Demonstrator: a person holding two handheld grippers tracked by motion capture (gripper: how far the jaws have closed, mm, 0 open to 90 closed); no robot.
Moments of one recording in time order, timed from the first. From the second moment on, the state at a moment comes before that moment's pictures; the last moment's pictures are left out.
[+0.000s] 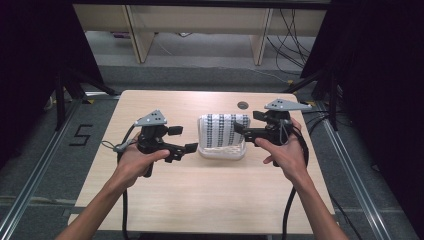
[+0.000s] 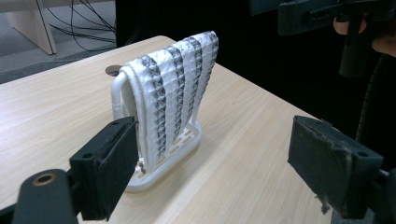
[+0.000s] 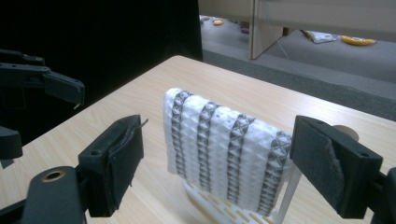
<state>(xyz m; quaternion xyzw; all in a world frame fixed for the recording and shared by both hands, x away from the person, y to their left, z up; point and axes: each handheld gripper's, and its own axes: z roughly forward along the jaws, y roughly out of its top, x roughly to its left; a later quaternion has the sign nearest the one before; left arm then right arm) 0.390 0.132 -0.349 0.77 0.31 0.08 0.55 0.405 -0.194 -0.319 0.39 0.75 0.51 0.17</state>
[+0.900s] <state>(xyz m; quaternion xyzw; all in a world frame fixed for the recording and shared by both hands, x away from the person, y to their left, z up) 0.370 0.141 -0.369 0.78 0.31 0.08 0.54 0.385 -0.193 -0.337 0.38 0.75 0.52 0.17</state>
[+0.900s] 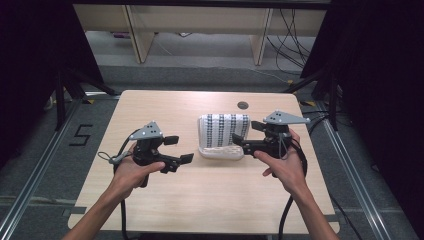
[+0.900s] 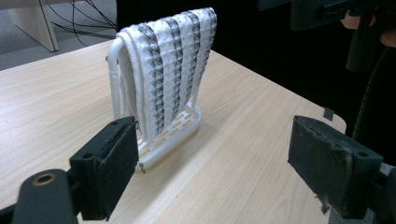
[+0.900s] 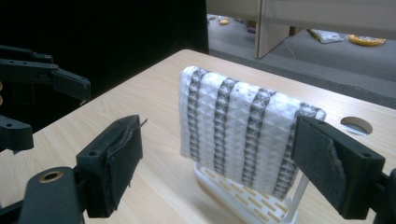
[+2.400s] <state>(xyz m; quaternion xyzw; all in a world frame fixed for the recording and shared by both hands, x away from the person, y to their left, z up) 0.324 0.161 -0.415 0.79 0.30 0.09 0.53 0.341 -0.199 -0.374 0.36 0.76 0.51 0.14</state>
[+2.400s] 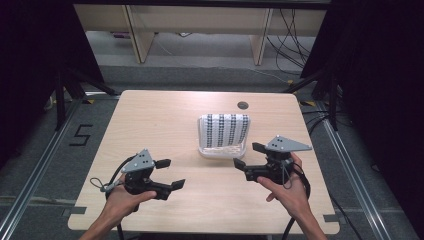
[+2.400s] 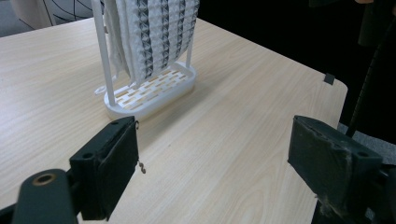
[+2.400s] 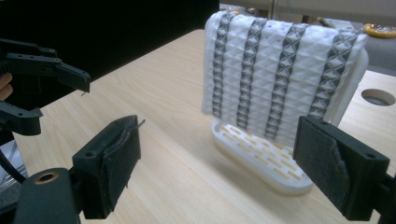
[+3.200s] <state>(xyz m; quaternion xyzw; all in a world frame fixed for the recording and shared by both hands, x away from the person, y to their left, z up) 0.306 0.169 -0.463 0.80 0.32 0.08 0.51 0.318 -0.199 -0.425 0.37 0.78 0.49 0.14</state>
